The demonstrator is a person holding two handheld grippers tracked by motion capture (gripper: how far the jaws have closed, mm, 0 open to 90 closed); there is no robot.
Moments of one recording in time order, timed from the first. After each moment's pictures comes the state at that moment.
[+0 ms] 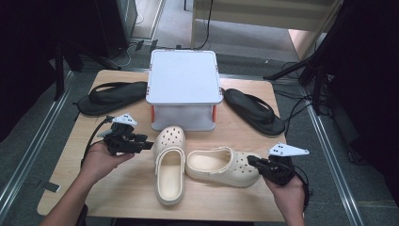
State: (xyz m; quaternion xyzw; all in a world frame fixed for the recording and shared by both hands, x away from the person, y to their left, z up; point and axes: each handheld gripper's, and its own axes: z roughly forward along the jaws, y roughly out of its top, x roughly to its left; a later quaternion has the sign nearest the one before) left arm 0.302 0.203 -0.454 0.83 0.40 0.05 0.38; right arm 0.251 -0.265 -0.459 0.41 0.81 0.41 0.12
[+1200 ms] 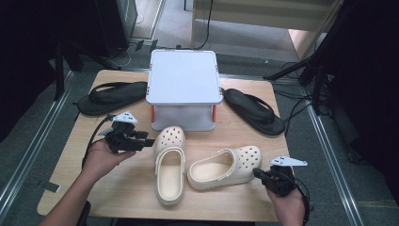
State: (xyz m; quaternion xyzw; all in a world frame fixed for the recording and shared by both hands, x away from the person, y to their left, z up) left arm 0.305 0.202 -0.458 0.83 0.40 0.06 0.38; right arm 0.239 -0.281 -0.496 0.49 0.79 0.35 0.12
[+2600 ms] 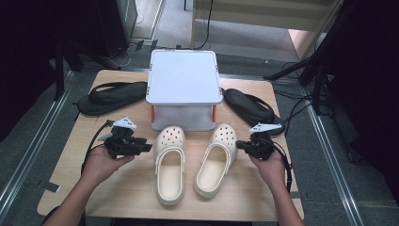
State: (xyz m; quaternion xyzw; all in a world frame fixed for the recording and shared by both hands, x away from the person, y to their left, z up) left arm 0.300 0.206 -0.474 0.83 0.42 0.05 0.37; right arm 0.339 -0.237 -0.493 0.41 0.83 0.36 0.09
